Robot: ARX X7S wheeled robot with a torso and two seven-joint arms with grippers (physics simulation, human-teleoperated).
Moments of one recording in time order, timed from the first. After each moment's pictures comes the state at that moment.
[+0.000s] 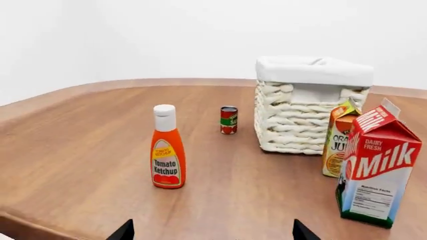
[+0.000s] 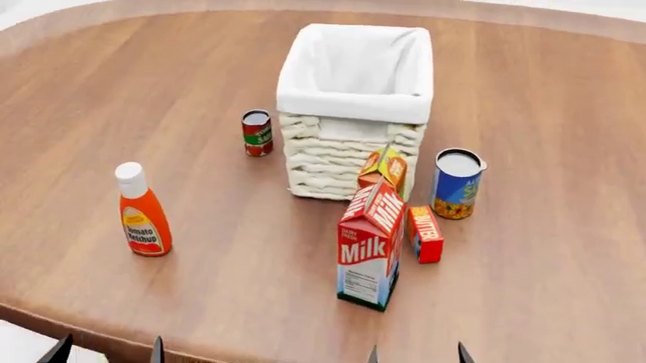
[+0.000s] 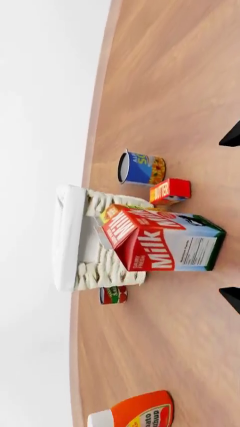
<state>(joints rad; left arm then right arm) -0.02 -0.08 0.09 0.04 -0.09 -0.06 -0.08 0.02 0.08 -0.11 -0.03 0.01 0.06 0.09</state>
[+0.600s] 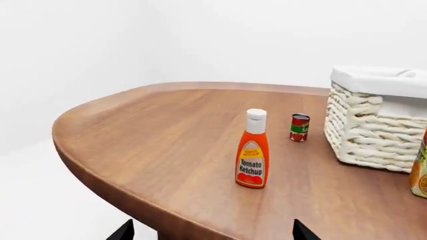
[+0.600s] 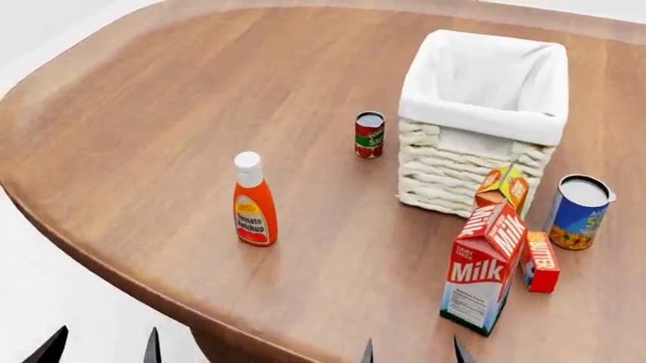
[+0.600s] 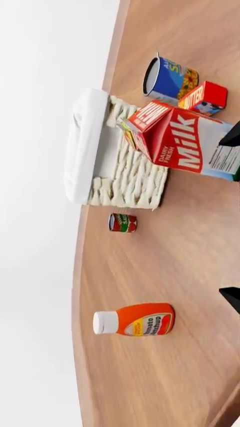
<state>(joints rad) -0.03 -0.11 0.11 0.06 -0.14 -0.07 -0.12 0.04 0.12 -0.16 -0.06 0.01 0.10 0.13</state>
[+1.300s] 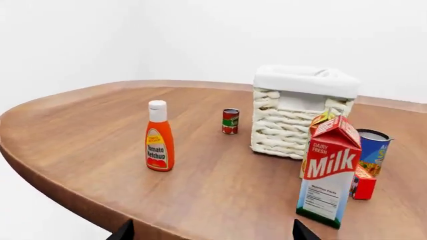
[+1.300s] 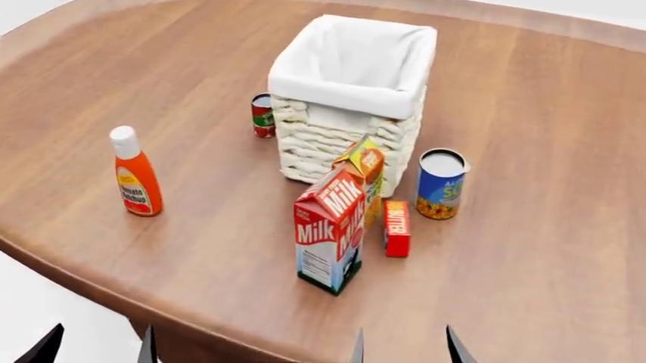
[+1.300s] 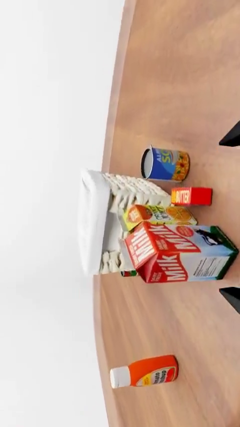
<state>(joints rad) -0.03 -0.15 0.13 0.10 -0.19 -0.09 -0.14 0.03 0.13 -0.18 -0.08 0.10 0.02 0.12</state>
